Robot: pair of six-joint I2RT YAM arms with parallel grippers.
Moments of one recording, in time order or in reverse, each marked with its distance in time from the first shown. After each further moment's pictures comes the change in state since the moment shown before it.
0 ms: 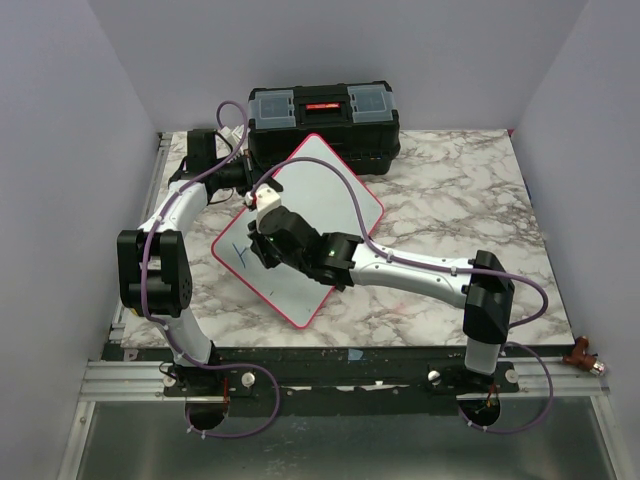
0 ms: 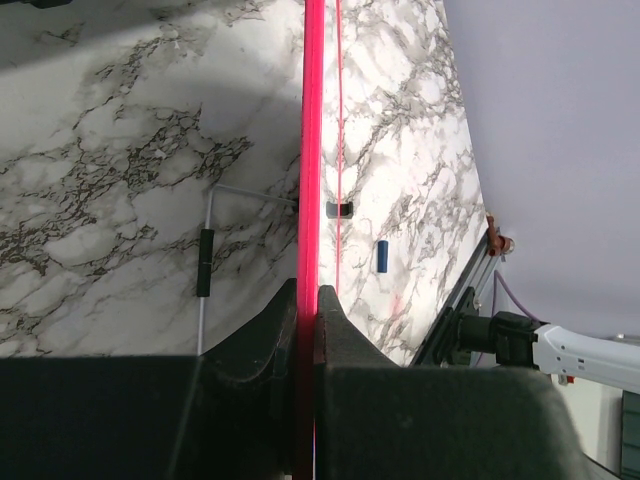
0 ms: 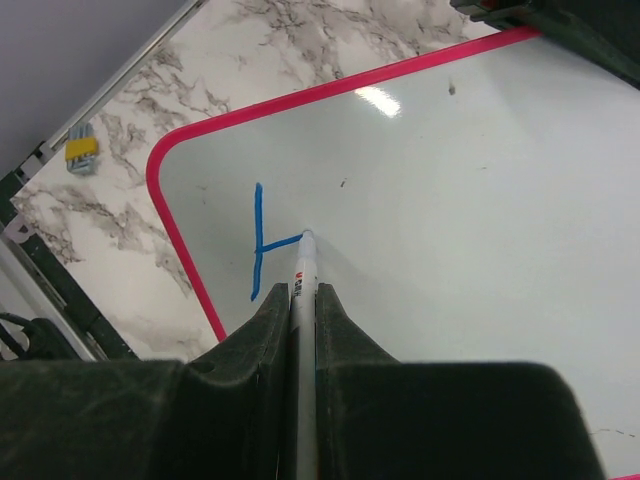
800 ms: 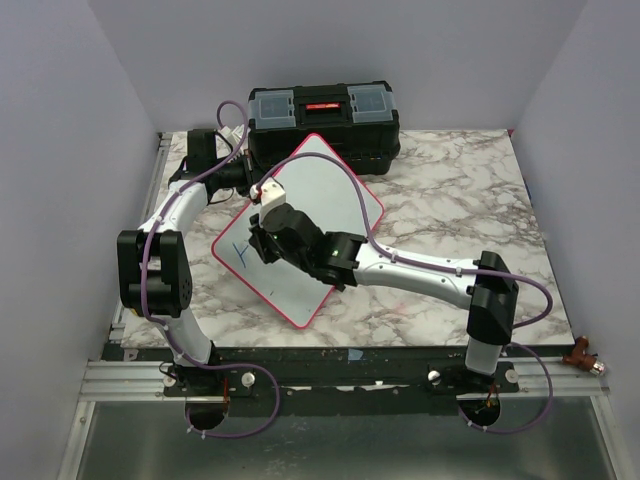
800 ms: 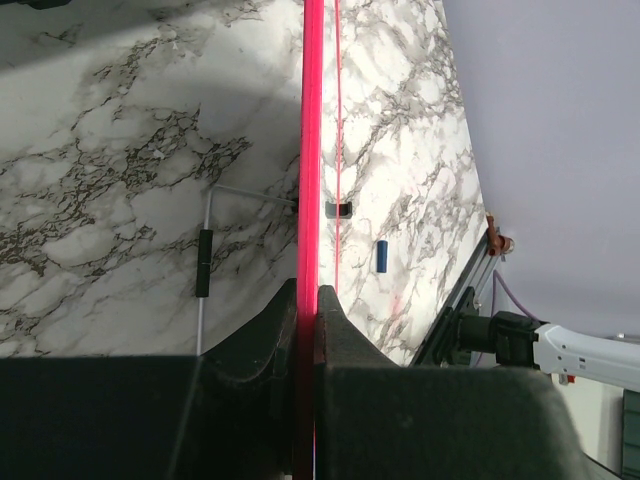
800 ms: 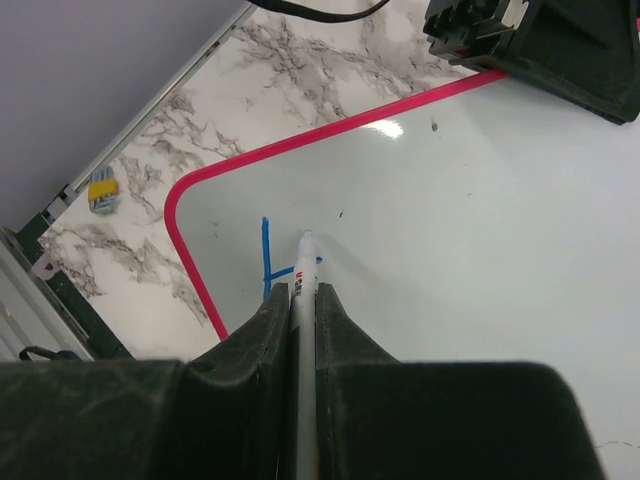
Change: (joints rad) left arm -0.002 -0.002 0.000 0.000 0.000 0.000; right arm 0.000 -0.024 -0.017 0.055 0.034 0.024
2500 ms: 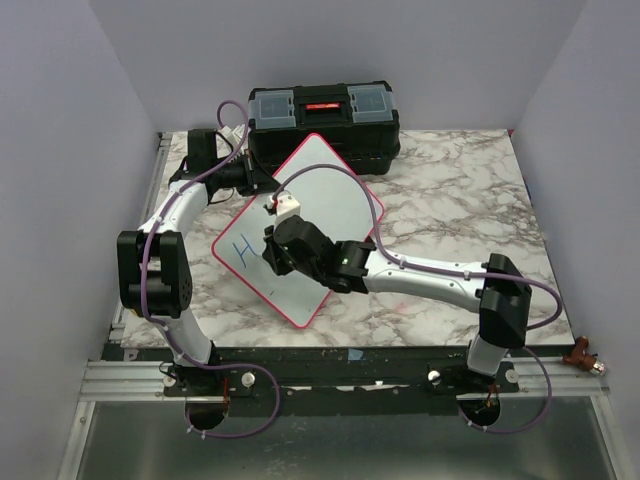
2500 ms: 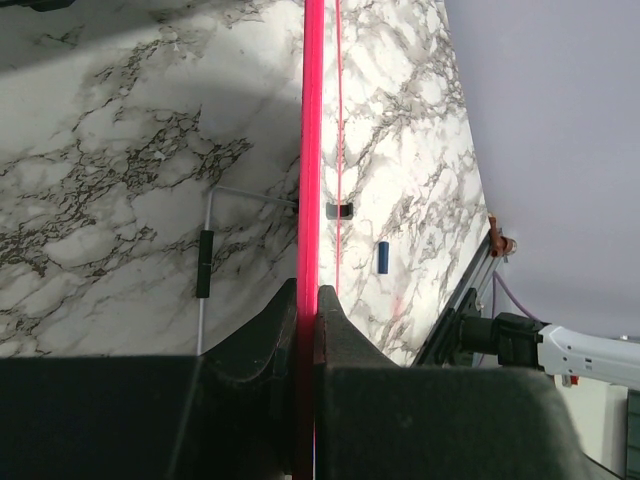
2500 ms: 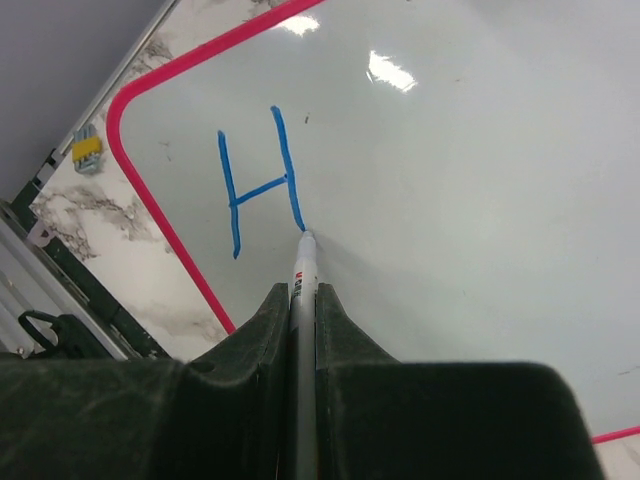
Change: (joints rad) left arm -0.003 -0.004 0.000 -0.002 -0.009 0.002; right arm 0.000 -0.057 -0.133 -0.007 -0.005 0.121
